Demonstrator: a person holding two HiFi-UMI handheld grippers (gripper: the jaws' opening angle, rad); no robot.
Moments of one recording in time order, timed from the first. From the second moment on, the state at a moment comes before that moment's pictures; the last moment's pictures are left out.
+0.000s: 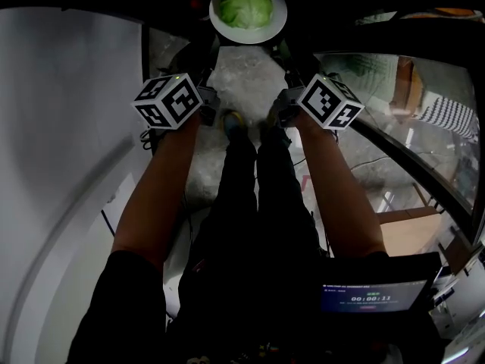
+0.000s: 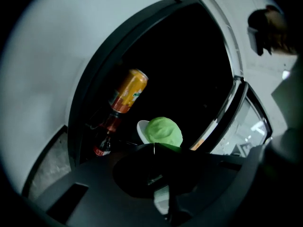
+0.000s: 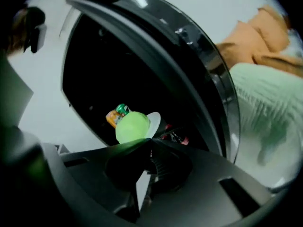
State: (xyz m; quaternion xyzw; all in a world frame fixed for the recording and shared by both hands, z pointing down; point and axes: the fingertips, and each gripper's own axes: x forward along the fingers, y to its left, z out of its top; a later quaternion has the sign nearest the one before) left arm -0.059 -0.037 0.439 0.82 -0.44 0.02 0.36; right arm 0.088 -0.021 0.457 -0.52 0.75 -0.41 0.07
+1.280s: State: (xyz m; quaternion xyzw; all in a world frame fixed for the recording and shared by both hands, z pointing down) left arm -0.032 -0.034 0.442 0.87 -0.42 0.12 0.24; right arm 0.043 -0.023 0.444 -0.50 0.83 -0.23 -0.08
